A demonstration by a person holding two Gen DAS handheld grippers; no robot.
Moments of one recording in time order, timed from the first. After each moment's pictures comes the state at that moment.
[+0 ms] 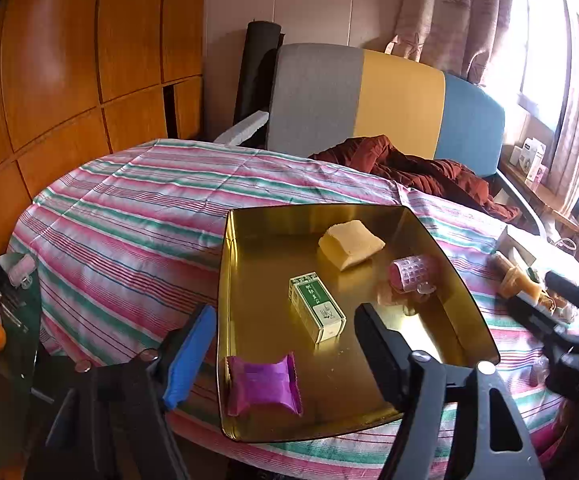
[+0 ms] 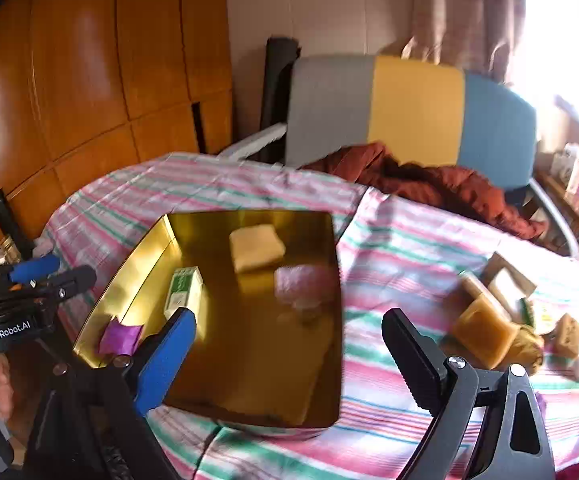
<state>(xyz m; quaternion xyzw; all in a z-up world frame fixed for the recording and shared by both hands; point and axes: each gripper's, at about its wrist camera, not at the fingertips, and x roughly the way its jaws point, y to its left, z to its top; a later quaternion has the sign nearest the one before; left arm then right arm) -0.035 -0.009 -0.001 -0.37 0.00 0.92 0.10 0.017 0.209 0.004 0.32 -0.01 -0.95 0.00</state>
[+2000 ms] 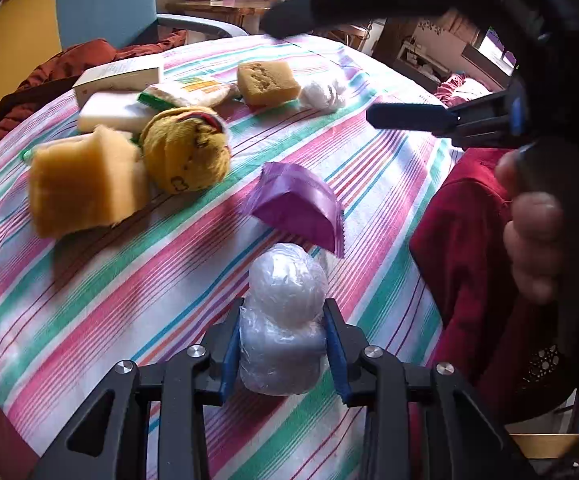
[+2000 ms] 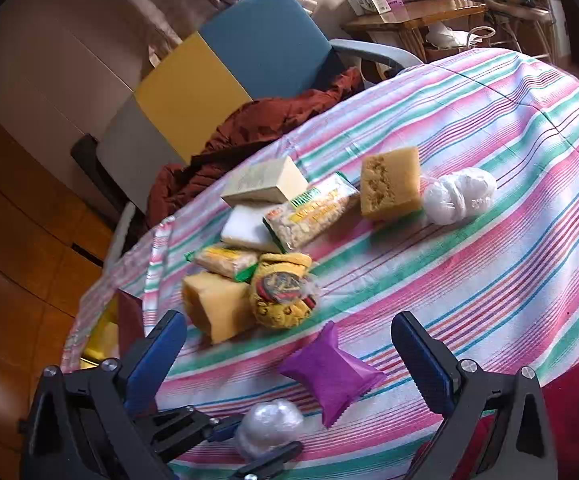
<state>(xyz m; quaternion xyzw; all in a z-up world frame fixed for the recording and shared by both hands) 0.038 0.352 -0.103 -0.45 0.23 0.66 0.56 0.114 0.518 -0.047 0.33 -0.36 -0.85 -0.18</state>
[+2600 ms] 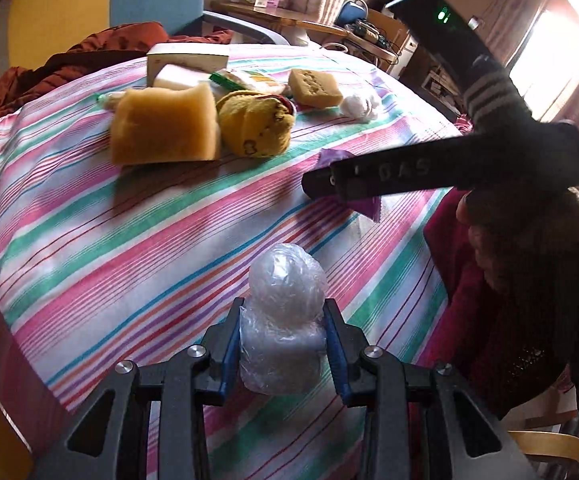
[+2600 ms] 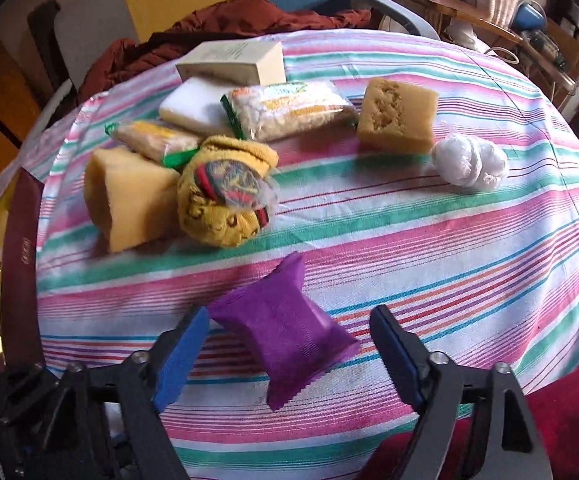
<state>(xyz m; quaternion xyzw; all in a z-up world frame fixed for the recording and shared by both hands) 0.017 0.296 -0.100 -0.47 0.17 0.68 0.53 0.066 0.491 -0.099 0.53 -0.20 -0.79 -0.22</state>
